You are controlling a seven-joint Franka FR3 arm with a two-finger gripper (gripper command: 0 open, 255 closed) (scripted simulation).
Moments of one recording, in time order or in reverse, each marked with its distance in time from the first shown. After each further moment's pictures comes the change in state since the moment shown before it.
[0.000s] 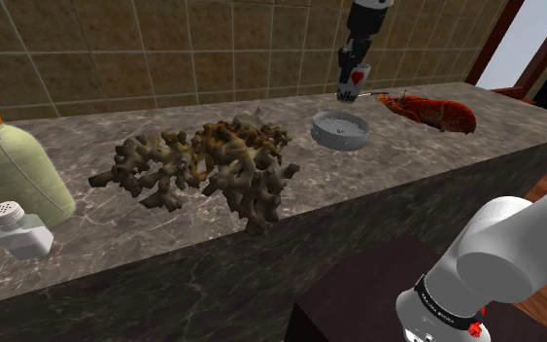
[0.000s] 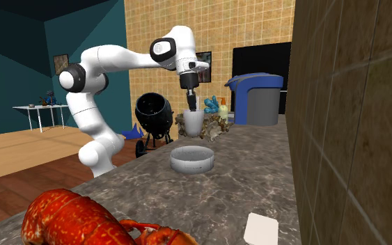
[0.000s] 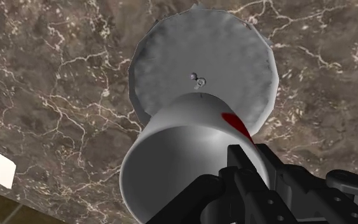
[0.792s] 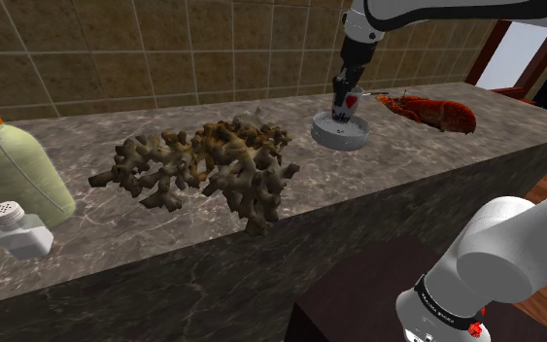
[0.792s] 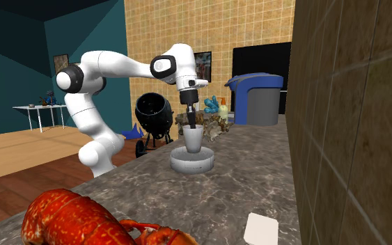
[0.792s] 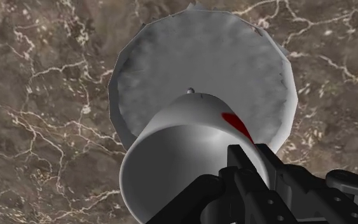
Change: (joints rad) arm -0.002 -0.040 -0.004 -0.197 -0.007 0.156 0.016
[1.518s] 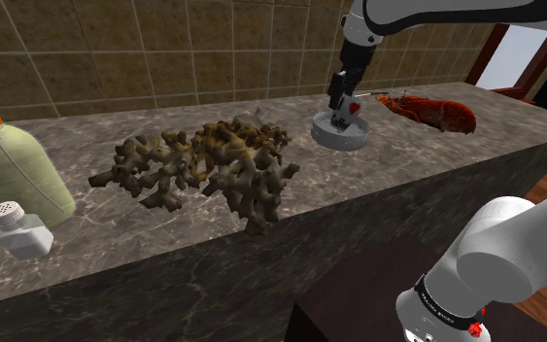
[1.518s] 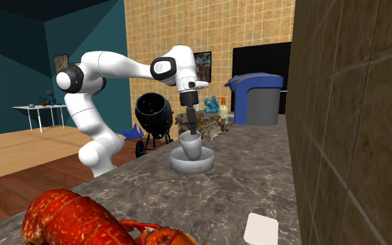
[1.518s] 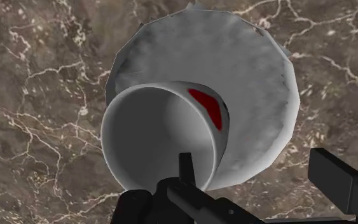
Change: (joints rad) arm 0.000 -0.002 0.000 -0.018 -0.001 0.016 0.002
